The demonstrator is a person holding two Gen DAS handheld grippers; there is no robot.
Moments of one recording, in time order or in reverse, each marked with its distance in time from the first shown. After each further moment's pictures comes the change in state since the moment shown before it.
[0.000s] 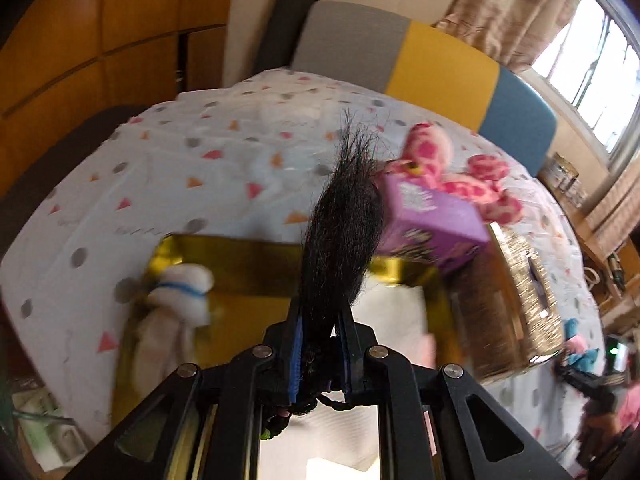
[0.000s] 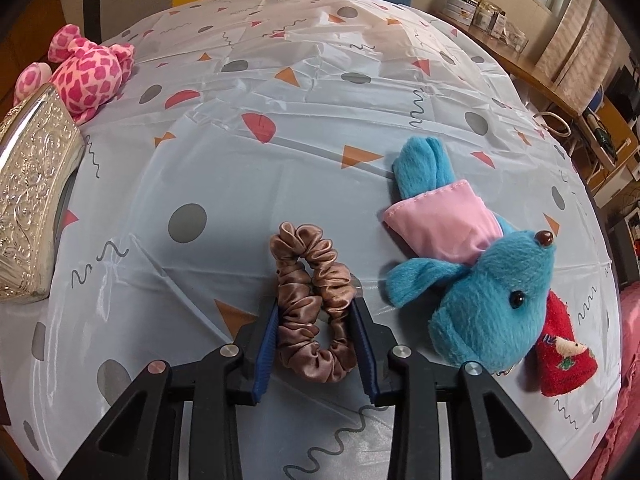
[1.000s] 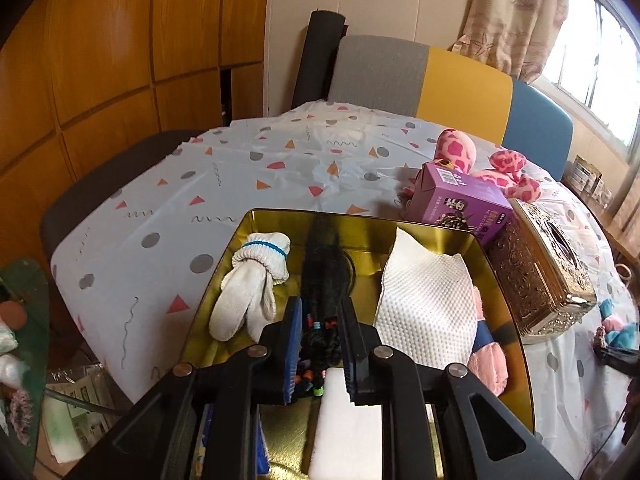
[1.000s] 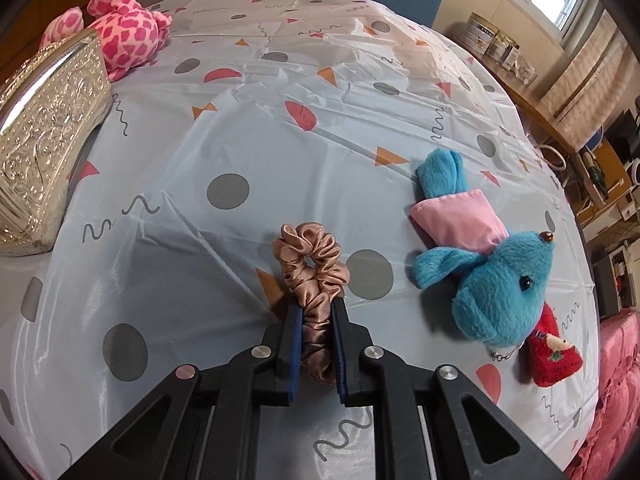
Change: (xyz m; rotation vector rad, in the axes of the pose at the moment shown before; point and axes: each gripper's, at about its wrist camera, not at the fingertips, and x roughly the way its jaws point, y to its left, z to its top) left arm -0.046 0.033 -0.075 0.017 -0.151 0.163; right arm -0.012 0.031 -0.015 -0.111 -0.020 -0.069
